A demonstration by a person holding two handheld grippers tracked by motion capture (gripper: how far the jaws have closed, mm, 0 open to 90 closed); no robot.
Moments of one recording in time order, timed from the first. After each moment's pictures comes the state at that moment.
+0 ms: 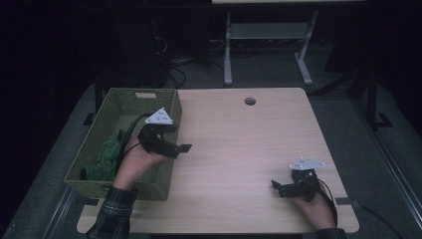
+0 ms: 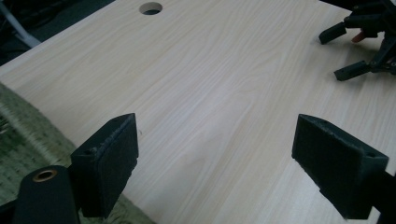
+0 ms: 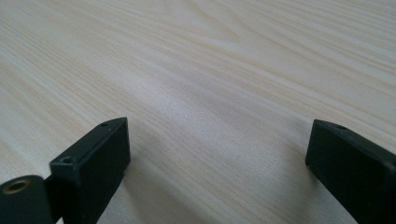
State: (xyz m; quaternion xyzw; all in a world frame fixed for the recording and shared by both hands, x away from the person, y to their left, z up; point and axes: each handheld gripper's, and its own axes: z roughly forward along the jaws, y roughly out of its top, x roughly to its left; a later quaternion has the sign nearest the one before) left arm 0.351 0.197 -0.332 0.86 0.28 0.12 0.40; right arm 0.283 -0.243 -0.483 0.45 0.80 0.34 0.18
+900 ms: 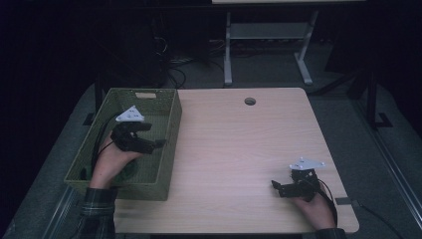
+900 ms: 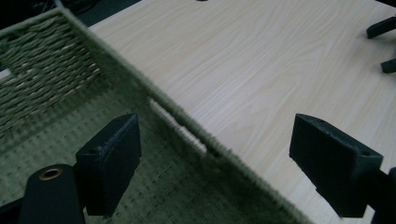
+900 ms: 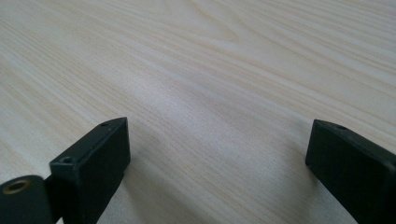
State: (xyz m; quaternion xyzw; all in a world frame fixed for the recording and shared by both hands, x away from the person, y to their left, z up) left arm 0.354 0.264 -0.331 0.85 0.33 0.15 0.39; right arm 0.283 -0.243 -0.483 0.45 0.80 0.34 0.18
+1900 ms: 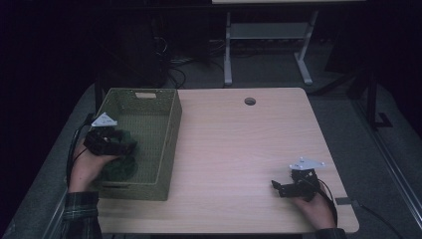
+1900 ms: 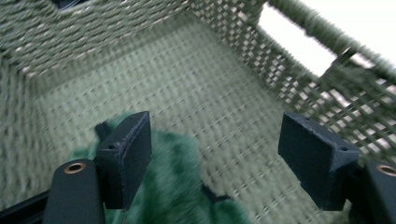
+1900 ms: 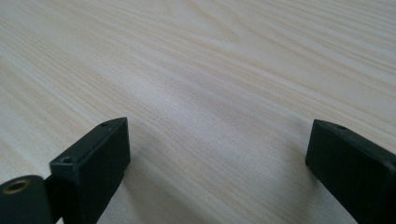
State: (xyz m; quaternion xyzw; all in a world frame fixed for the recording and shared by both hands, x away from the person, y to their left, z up) left arm 0.353 0.338 -0.356 0.83 0.42 0.20 0.31; right arm 0.283 -0.243 -0.483 0.45 0.80 0.34 0.18
